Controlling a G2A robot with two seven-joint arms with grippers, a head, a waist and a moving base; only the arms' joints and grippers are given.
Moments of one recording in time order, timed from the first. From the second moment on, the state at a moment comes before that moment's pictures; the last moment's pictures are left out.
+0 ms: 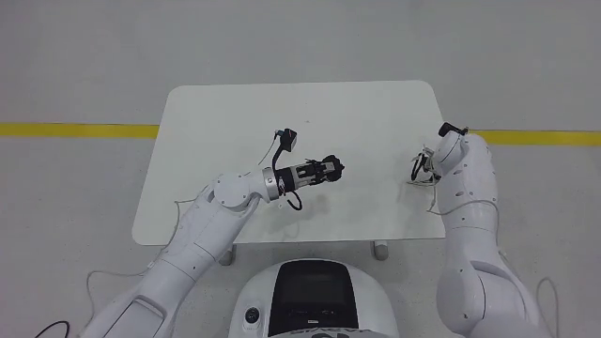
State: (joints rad) left arm 1.11 -1.32 -0.95 -1.19 -0.28 -0.34 -0.80; right arm -0.96 -1.53 1.84 -0.94 -1.57 0.34 1.11
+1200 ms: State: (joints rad) left arm 1.11 -1.32 -0.95 -1.19 -0.28 -0.34 -0.80; right arm -0.91 -1.51 1.79 -0.83 -1.57 0.34 1.10
